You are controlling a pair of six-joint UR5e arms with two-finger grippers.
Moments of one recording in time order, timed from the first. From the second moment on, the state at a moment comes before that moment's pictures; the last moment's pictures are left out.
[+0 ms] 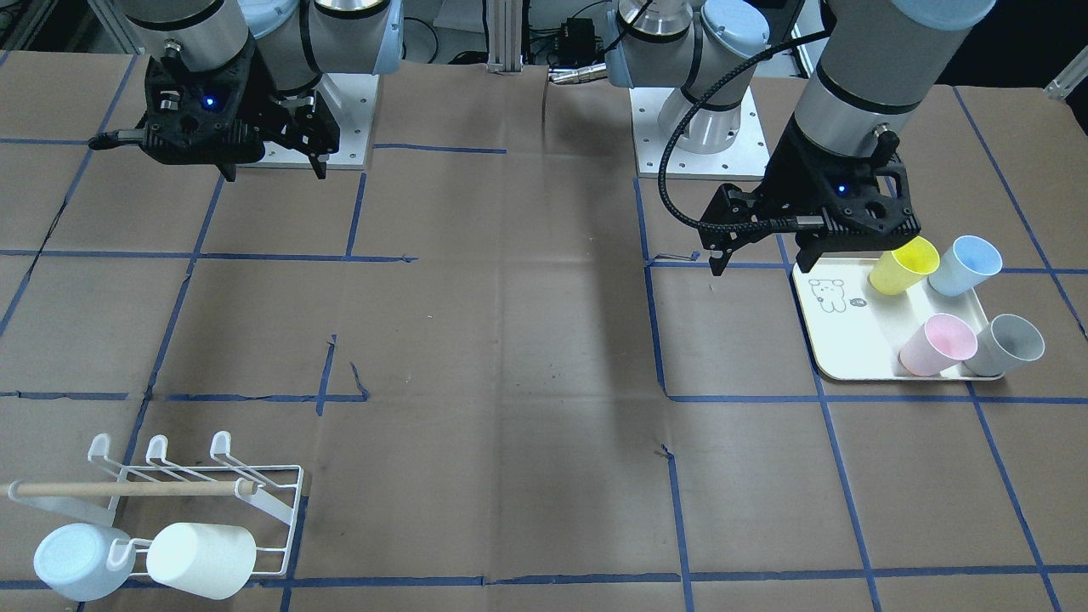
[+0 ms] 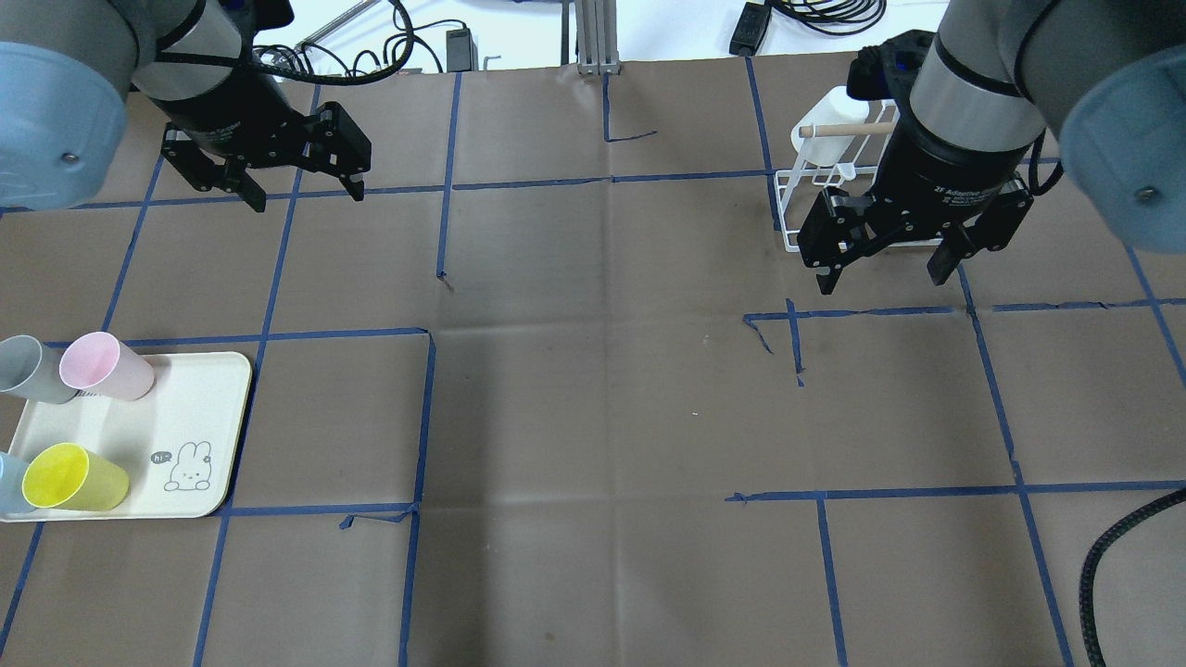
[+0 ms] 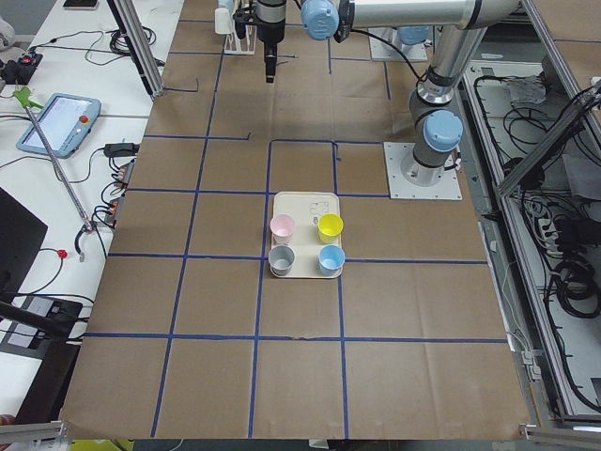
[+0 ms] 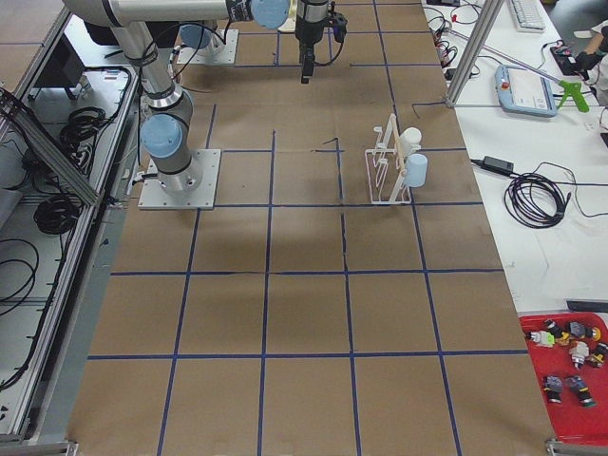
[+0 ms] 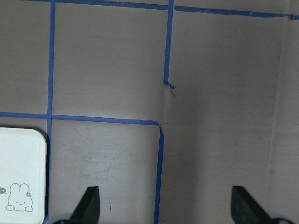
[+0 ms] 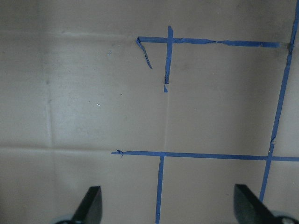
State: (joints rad) left arm -1.53 -1.62 -1.57 -1.45 1.56 -0.02; right arm 1.59 -1.65 1.65 -1.49 -1.56 -0.01
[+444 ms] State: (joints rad) left arm -1.52 -1.62 -1.57 -1.45 1.56 -0.02; right arm 1.59 -1.65 1.65 -1.52 -1.56 0.02
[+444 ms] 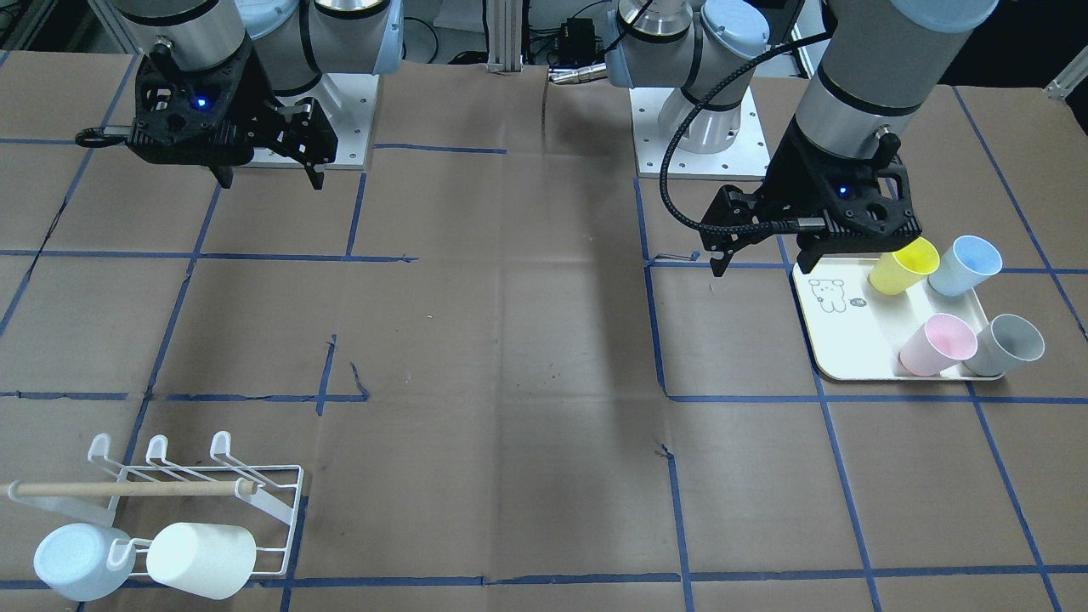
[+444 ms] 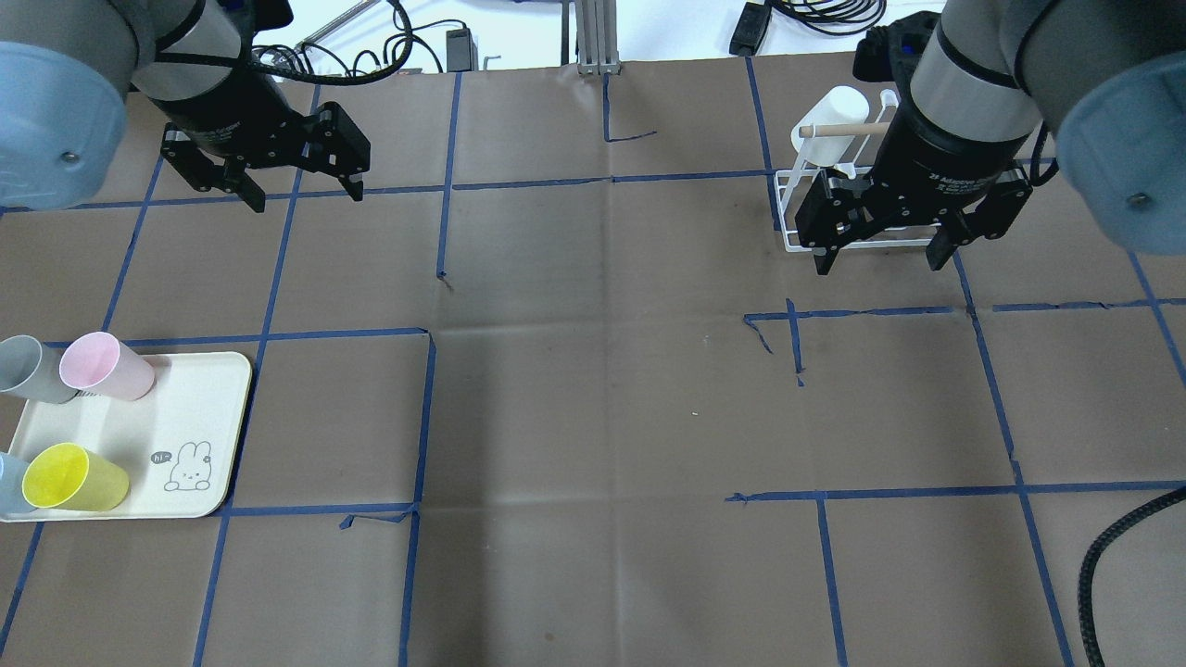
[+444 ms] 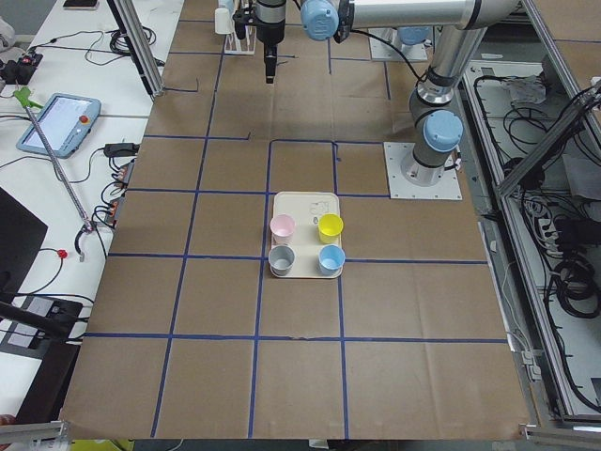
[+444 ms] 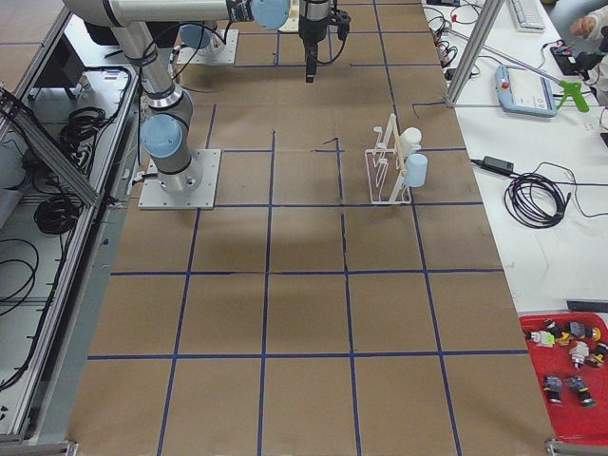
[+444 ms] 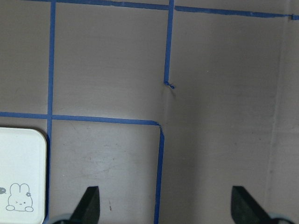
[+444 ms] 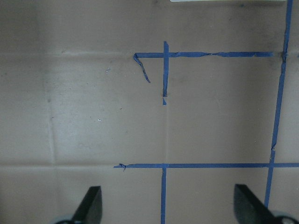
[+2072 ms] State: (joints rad) left arm -1.52 -1.62 -1.56 -1.44 1.56 -0.02; right arm 1.59 -1.65 1.64 -1.53 -1.56 0.02
